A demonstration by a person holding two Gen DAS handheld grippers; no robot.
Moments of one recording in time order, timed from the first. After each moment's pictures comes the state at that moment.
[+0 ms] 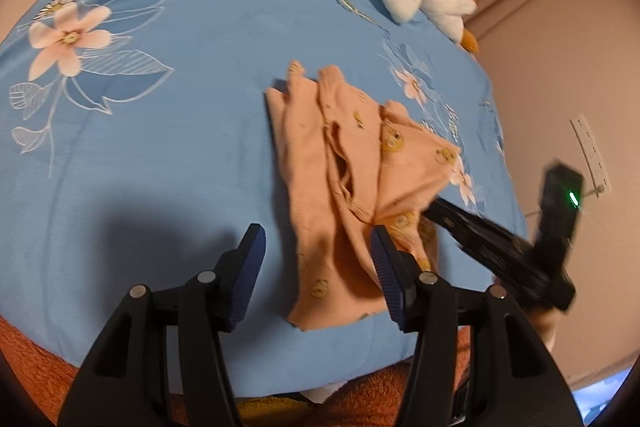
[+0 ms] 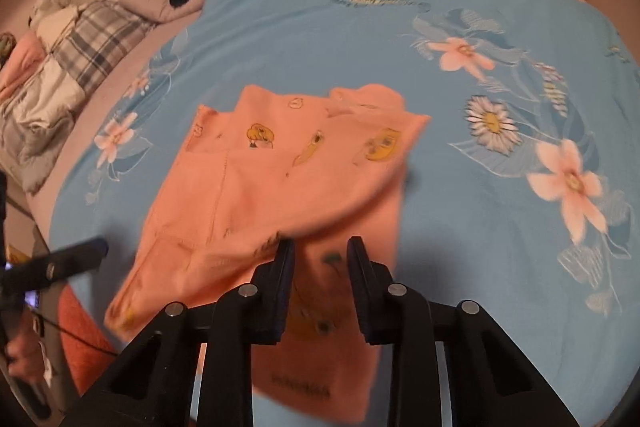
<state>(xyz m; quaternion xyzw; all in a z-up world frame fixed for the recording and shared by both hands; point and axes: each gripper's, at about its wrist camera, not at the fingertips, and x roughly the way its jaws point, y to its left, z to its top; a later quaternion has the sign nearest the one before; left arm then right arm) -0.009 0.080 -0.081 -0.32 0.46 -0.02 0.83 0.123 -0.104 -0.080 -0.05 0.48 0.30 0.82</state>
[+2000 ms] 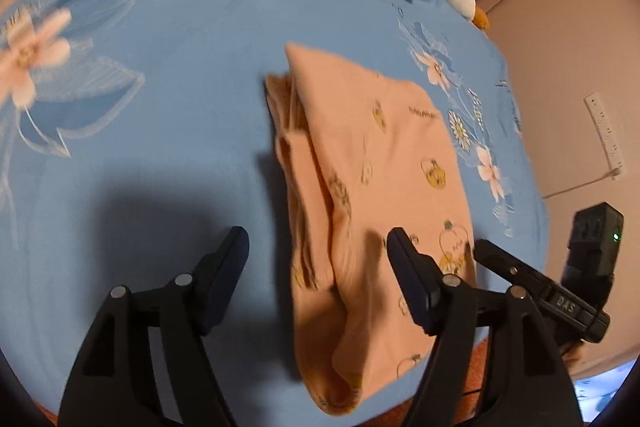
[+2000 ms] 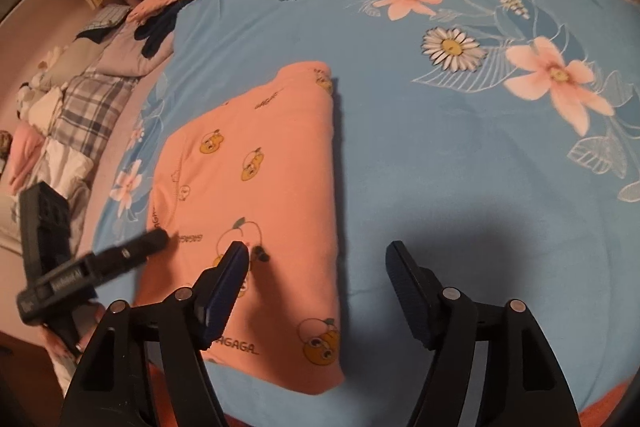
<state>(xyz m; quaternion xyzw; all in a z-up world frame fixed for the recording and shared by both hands) 0.050 0.090 -0.123 -0.29 0.49 -0.04 0.82 0.109 -0.152 -0.101 0.11 0.52 0.27 0.80</state>
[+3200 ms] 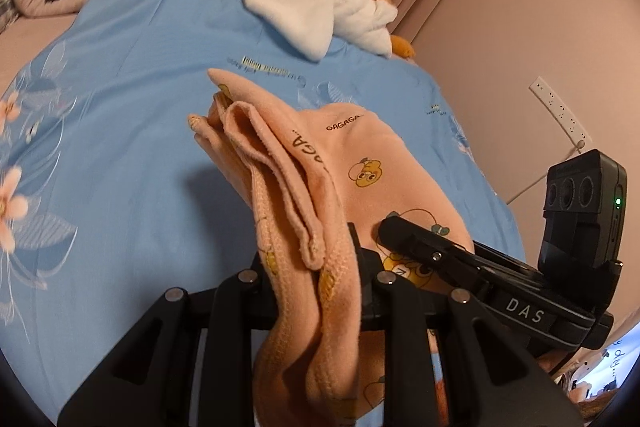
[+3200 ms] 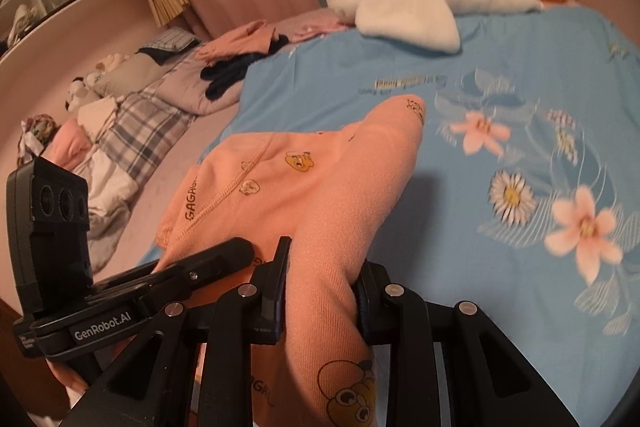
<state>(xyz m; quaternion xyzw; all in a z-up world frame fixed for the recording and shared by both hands) 0.080 0.032 -0.025 -0.22 0.37 -0.09 0.90 0.128 -0.126 -0.018 0.09 0.39 0.34 0.85</state>
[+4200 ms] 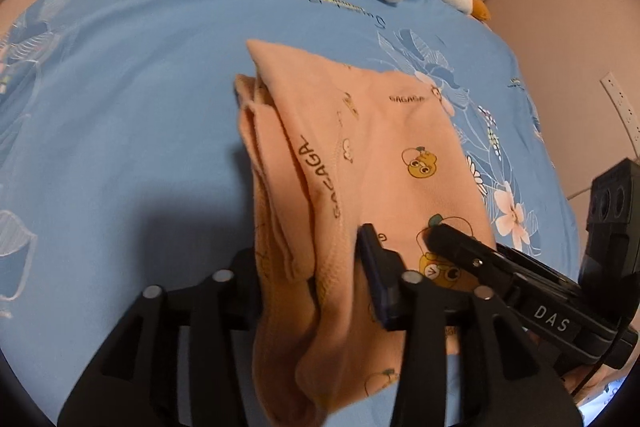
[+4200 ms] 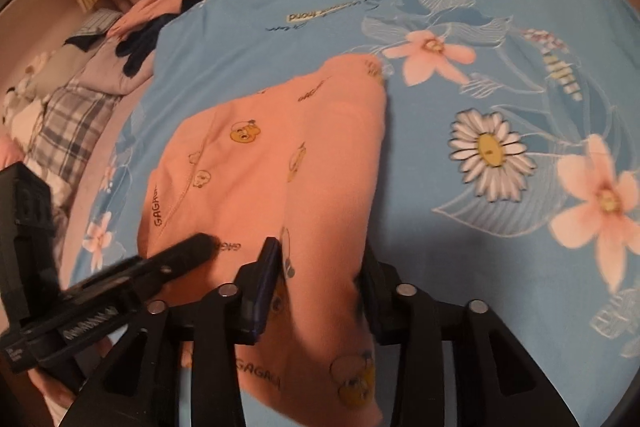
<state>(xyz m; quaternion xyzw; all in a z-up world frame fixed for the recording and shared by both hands) 0.158 0.050 -0.106 -0.21 0.47 -0.01 0.86 0.189 -0.133 -0.088 0.08 0.49 0.25 0.83</state>
